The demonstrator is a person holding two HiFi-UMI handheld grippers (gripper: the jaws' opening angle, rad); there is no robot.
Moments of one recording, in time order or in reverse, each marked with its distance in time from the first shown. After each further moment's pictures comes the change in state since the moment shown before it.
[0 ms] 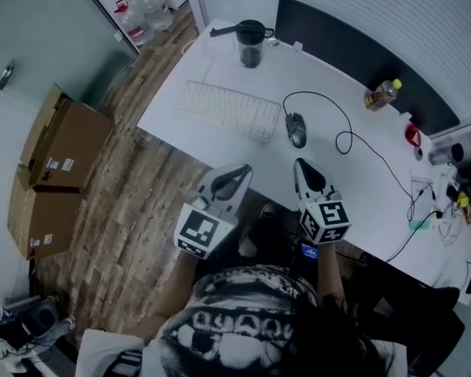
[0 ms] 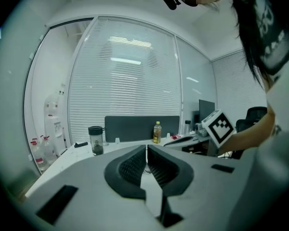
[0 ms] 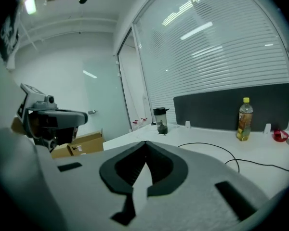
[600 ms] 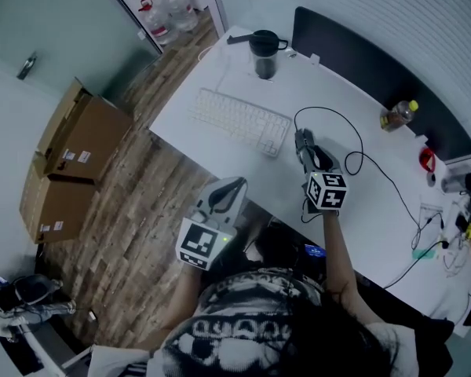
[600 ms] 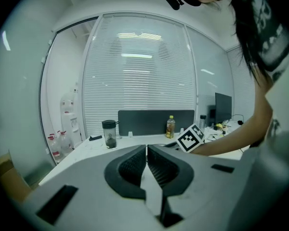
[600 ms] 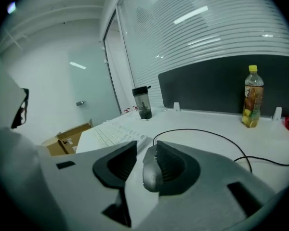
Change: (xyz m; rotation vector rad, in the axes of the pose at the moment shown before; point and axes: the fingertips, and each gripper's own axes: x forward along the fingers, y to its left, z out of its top) left arm 0.011 0.016 -0.016 -0.025 0.070 0.185; right arm 0.106 -0.109 -0.065 0.052 0.161 -0.048
